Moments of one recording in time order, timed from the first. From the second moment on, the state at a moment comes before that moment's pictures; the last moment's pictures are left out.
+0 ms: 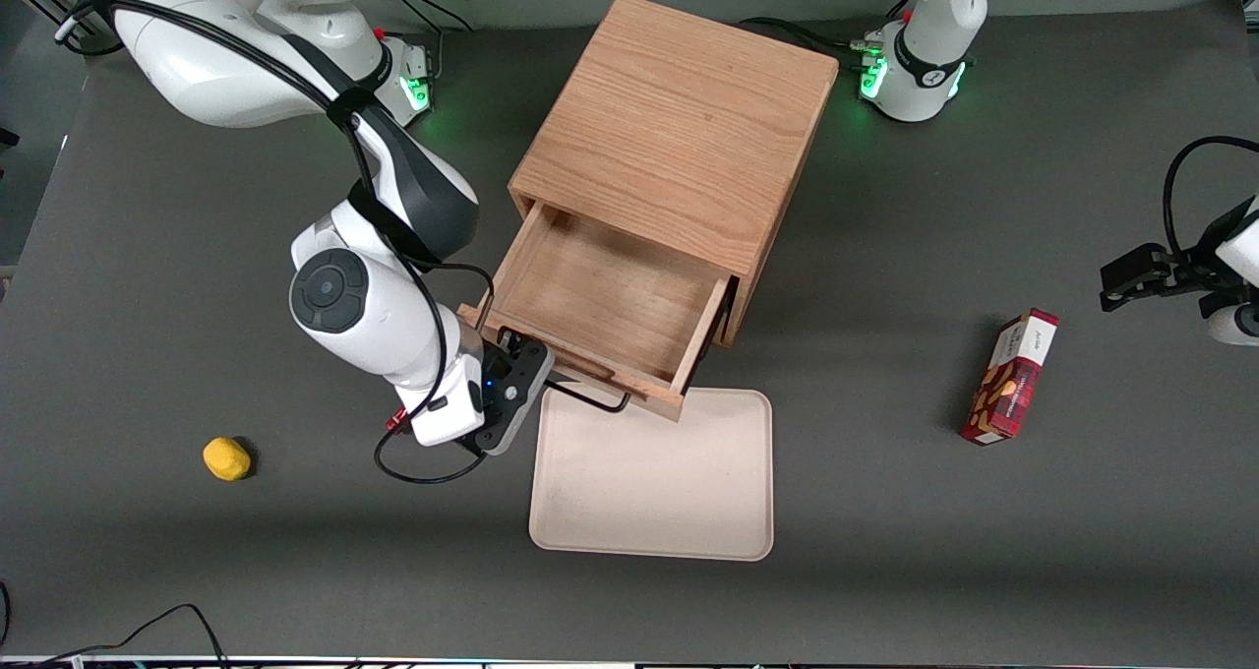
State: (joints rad) arm 0.04 0.70 0.58 -1.27 -0.22 2.06 -0.52
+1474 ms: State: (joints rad) arm -0.04 0.53 0.39 -1.13 0.05 2.00 -0.40
